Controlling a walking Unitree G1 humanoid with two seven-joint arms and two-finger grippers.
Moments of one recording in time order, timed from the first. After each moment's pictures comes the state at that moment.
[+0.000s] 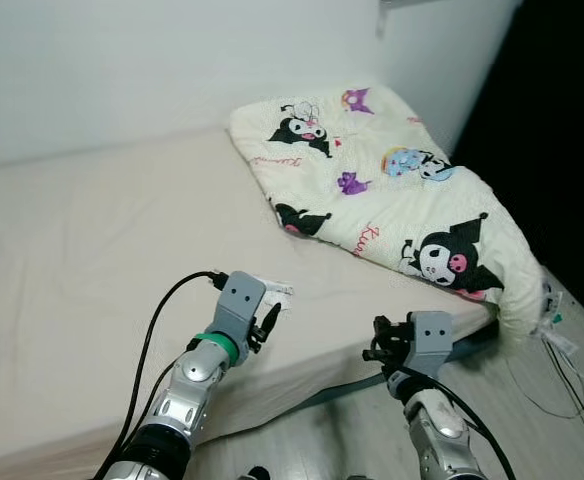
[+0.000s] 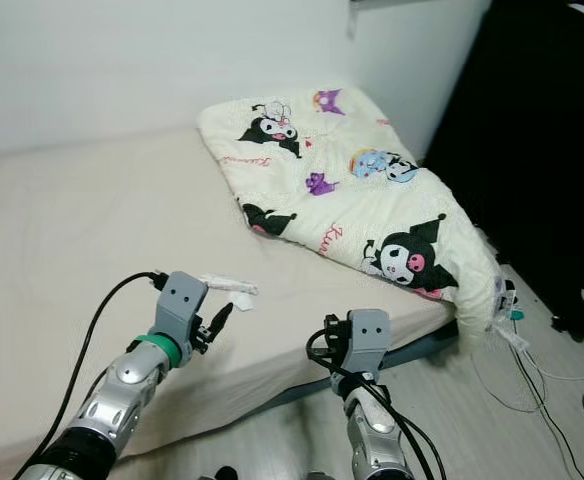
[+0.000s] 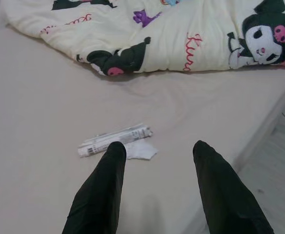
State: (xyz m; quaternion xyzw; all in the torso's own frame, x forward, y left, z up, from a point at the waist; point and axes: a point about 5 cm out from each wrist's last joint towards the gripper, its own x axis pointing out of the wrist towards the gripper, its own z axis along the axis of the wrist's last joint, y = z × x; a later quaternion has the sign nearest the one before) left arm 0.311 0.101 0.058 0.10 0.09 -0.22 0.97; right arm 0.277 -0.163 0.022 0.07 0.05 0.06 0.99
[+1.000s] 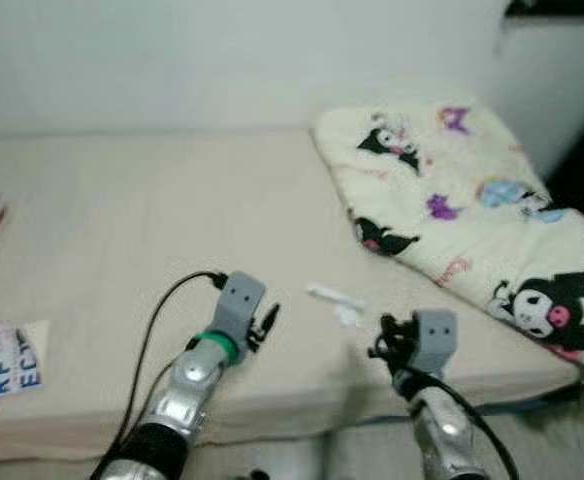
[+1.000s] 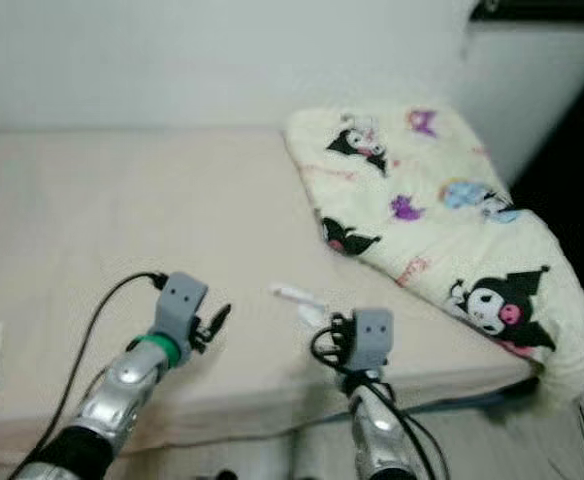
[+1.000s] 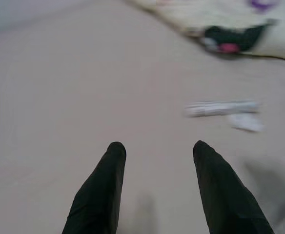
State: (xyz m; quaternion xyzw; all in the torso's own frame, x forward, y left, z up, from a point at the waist) left arm 0.312 0.102 0.059 0.10 0.08 -0.21 0.97; right arm 0.275 -0.160 0.019 0.06 0.05 0.06 0.99
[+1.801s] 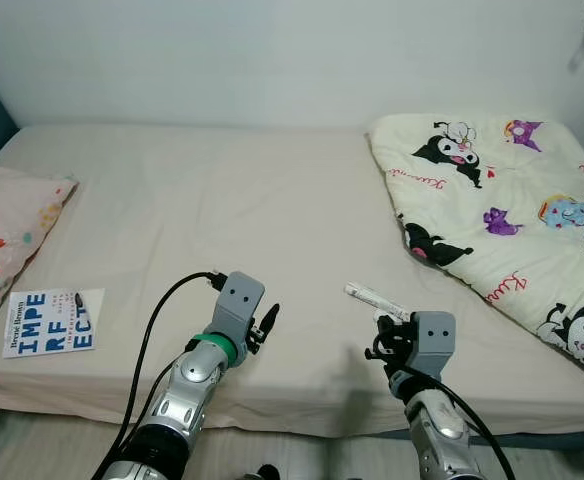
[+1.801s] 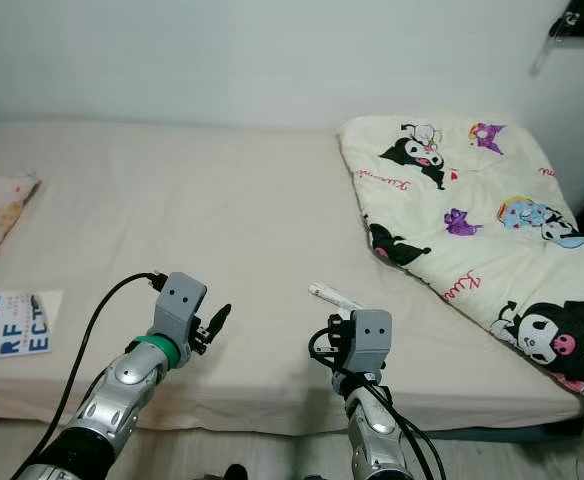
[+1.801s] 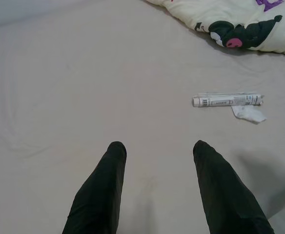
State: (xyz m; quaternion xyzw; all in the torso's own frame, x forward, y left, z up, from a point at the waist) left arm 0.311 0.102 0.057 0.10 0.09 -0.22 0.97; right arm 0.277 -0.164 0.022 0.07 0.04 0.04 1.00
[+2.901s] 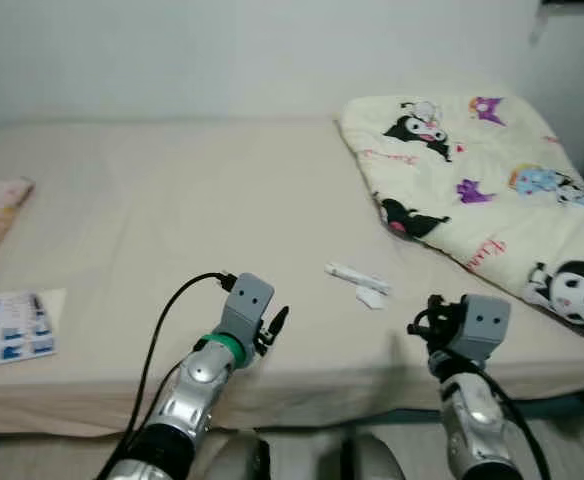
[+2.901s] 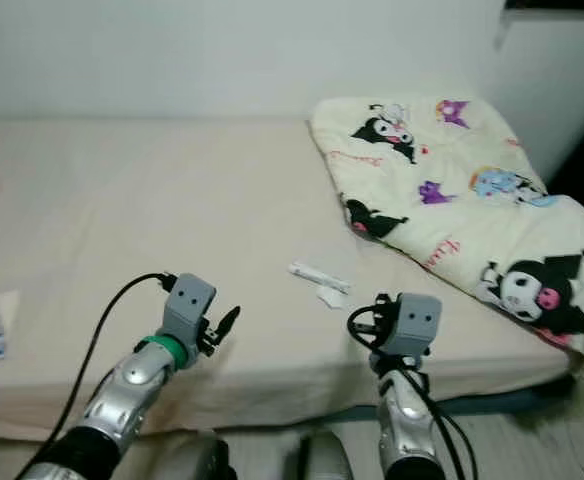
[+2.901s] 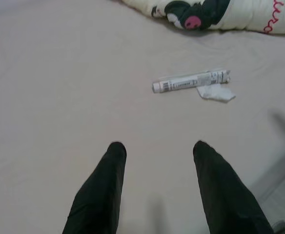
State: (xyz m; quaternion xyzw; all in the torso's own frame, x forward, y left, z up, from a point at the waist) left arm 0.310 0.090 0.058 0.10 0.08 -0.24 0.96; right arm 0.288 -0.212 0.049 0.05 -0.02 -0.07 1.00
